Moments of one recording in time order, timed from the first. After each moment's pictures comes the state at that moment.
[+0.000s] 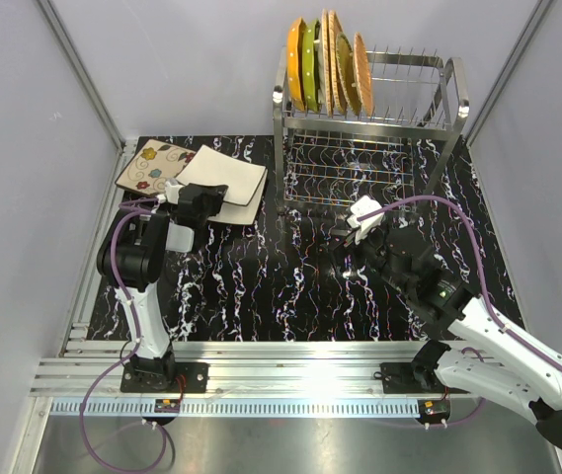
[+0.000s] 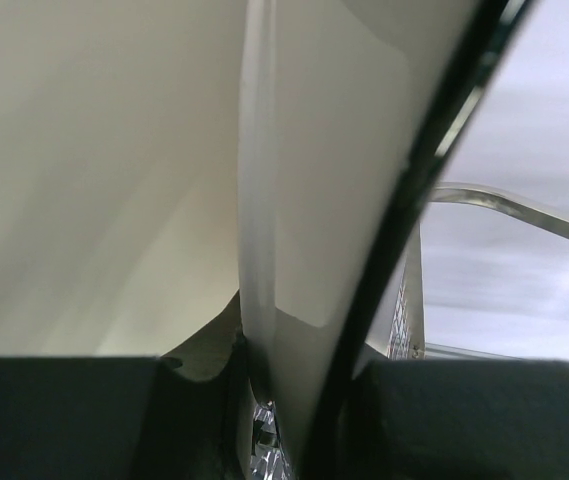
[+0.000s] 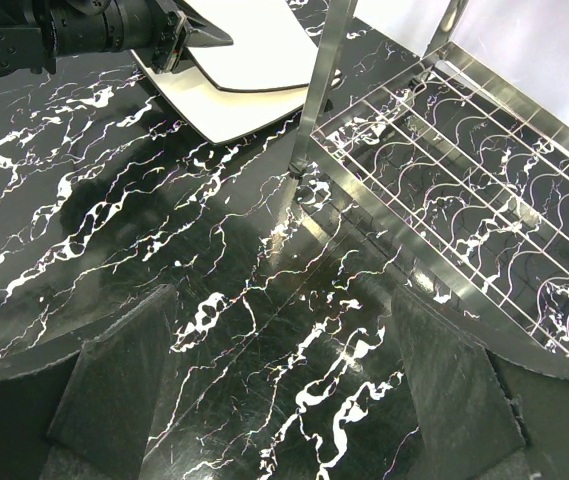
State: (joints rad) left arm -0.16 1.98 0.88 0.79 -0.08 -1.32; right arm 0.80 0.83 0.79 -0.17 0.14 -0.11
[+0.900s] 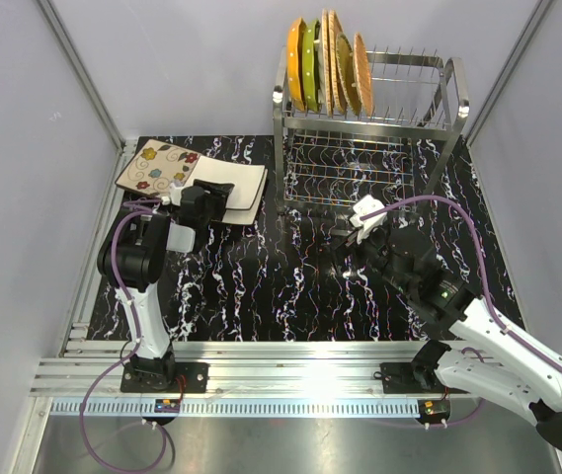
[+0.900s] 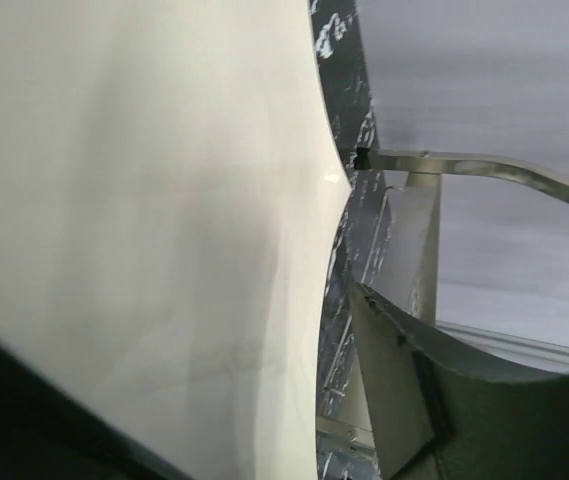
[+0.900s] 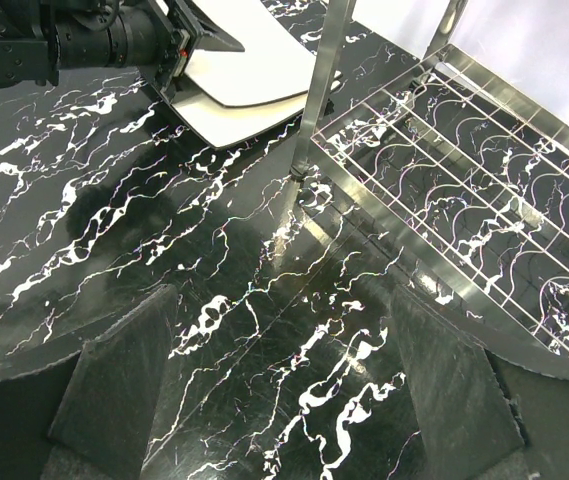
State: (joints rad) left arm -0.17 1.98 0.88 0.74 -0.03 -1.33; right arm 0.79 0.82 0.79 -0.17 0.14 -0.09
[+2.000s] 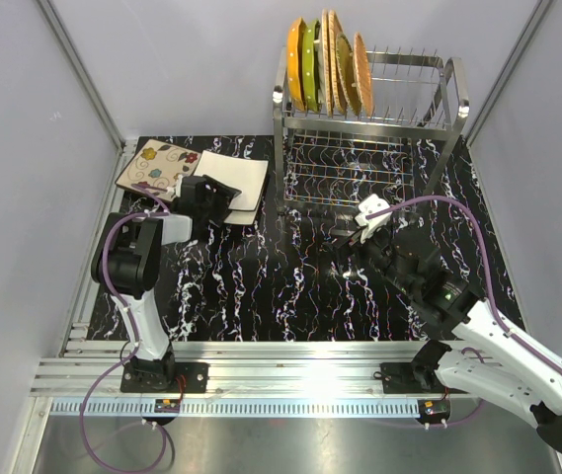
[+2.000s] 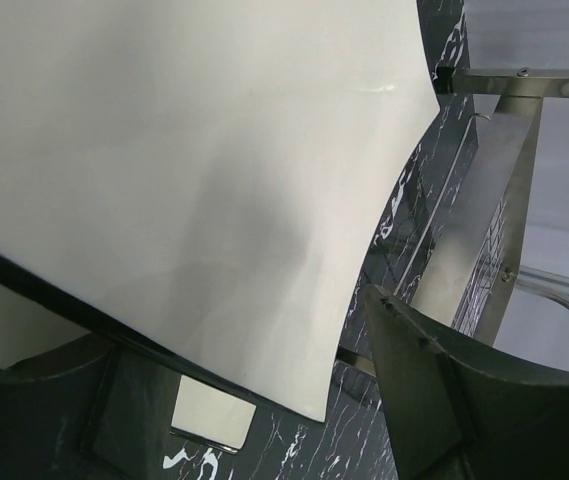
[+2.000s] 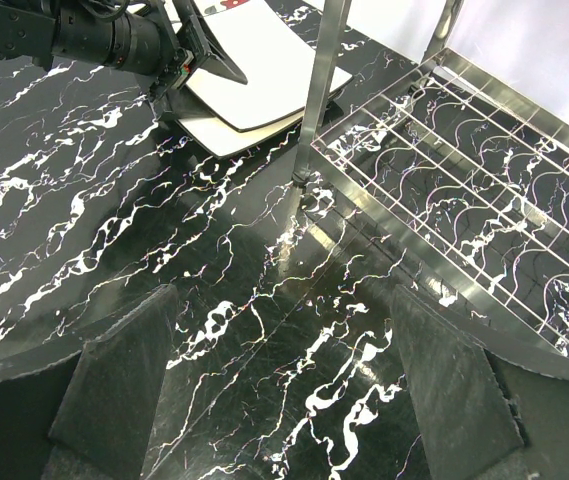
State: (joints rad) left arm -0.17 1.91 0.99 0.34 0.10 -1.19; right arm 0.78 0.80 0.79 -0.17 0.14 -0.06
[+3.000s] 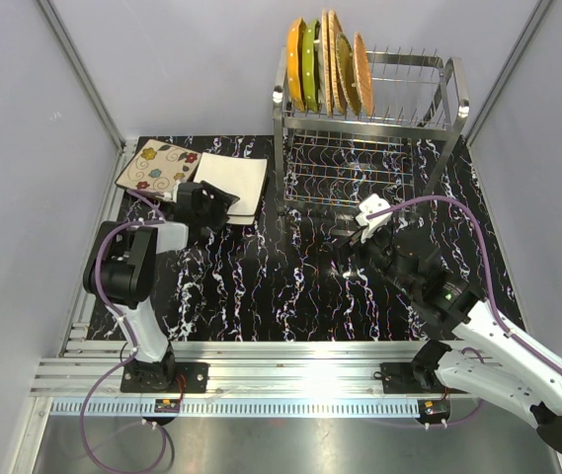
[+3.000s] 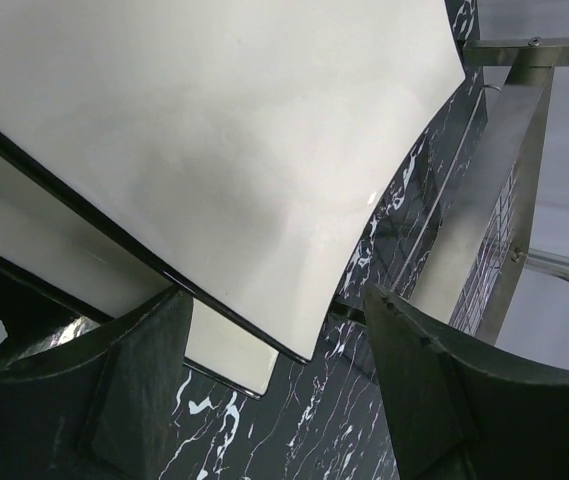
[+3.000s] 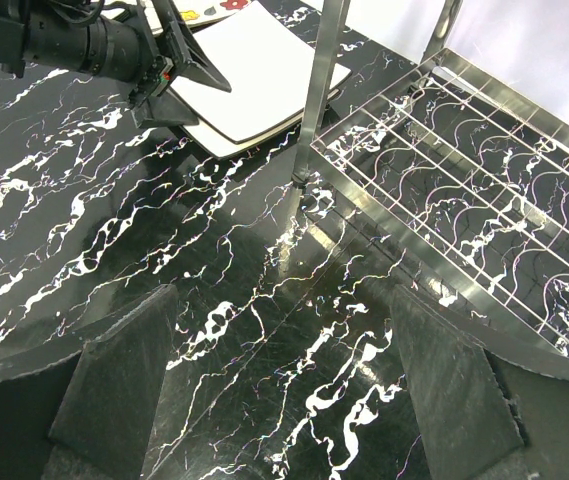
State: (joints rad) left arm -0.17 1.83 0.90 0.33 0.11 -1.17; right arm 0.78 0.80 0.79 -0.17 0.14 -0.06
